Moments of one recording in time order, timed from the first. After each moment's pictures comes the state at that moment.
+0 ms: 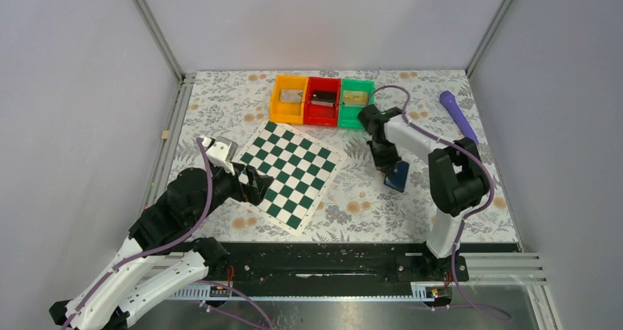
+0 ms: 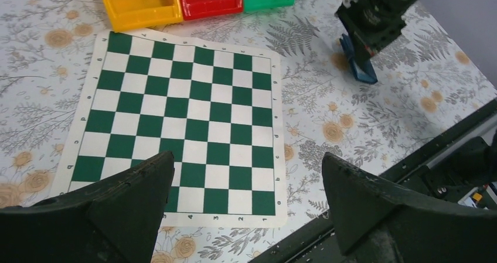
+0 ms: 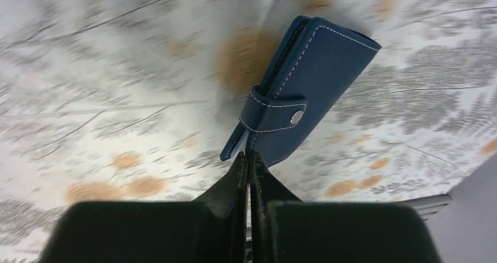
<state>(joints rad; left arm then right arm) -0.77 0.50 0.84 -0.64 -0.16 -0.30 0.40 1.84 1.33 -1.04 0.26 0.25</state>
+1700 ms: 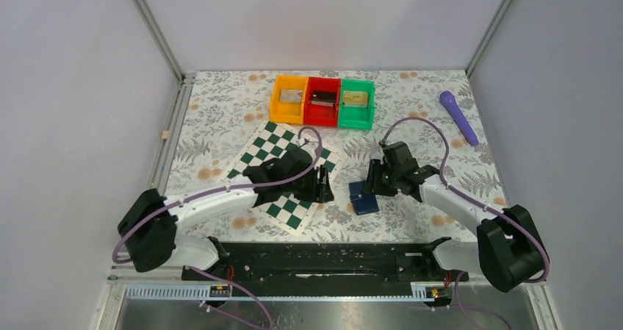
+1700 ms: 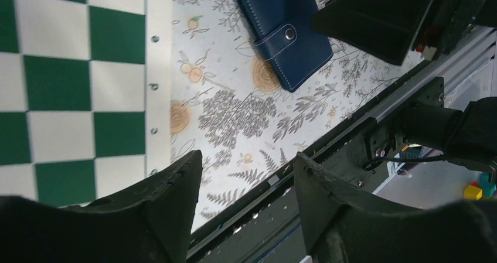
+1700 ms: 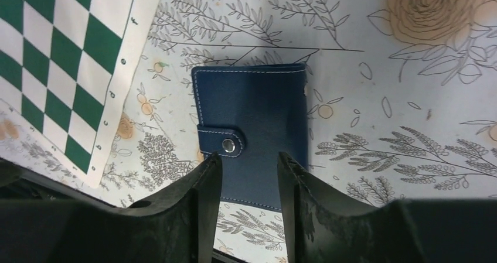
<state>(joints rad) -0.90 1.30 0.83 -0.31 0.11 -0.71 0.47 1.25 0.62 -0.36 -0.14 0.54</state>
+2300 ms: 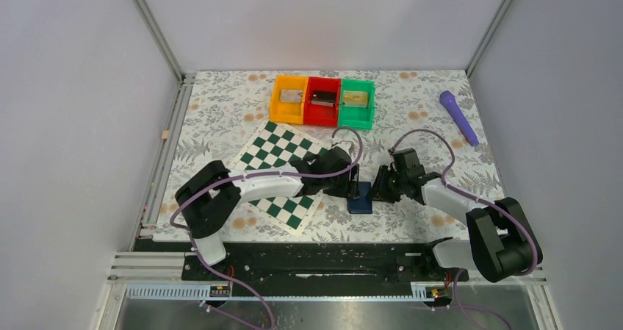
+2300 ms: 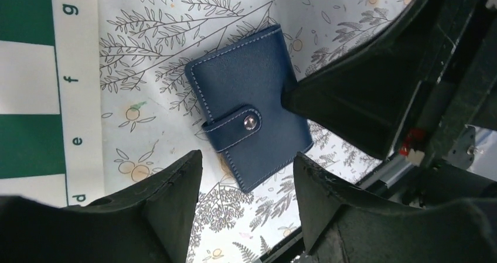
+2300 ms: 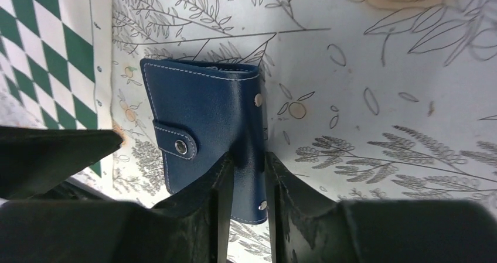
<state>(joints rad) -1.00 1.74 1.09 -0.16 0.02 -0.75 0.35 1.31 0.52 -0.23 -0.28 0.59</state>
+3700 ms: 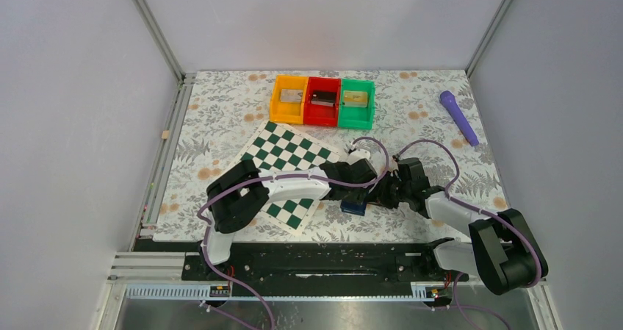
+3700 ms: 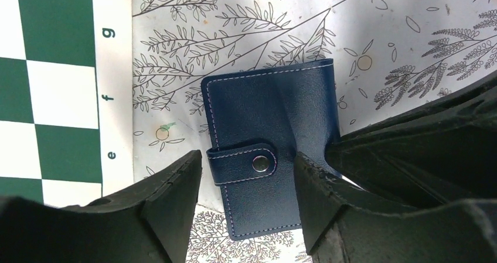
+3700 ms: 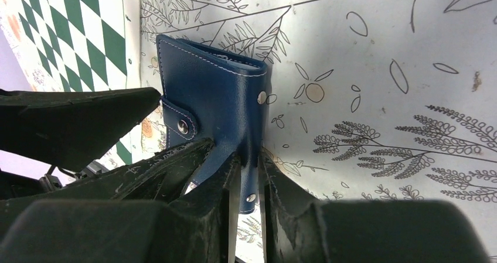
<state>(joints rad) -1.12 1.96 1.34 -0.42 -0.32 -0.66 0.34 1.23 0.35 -0.01 -0.38 0.74</state>
